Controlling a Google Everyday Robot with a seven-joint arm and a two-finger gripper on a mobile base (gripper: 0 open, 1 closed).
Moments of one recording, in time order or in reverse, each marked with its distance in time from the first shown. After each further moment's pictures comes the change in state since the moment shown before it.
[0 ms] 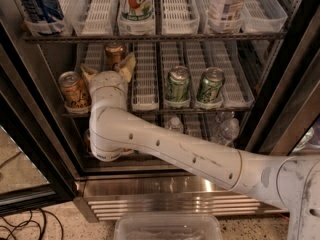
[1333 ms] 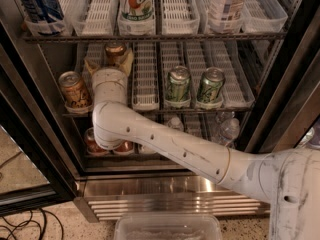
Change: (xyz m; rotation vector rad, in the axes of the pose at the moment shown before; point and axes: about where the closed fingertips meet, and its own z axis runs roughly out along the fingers) arm 0.011 0.004 0.043 0.014 -0.064 0.015
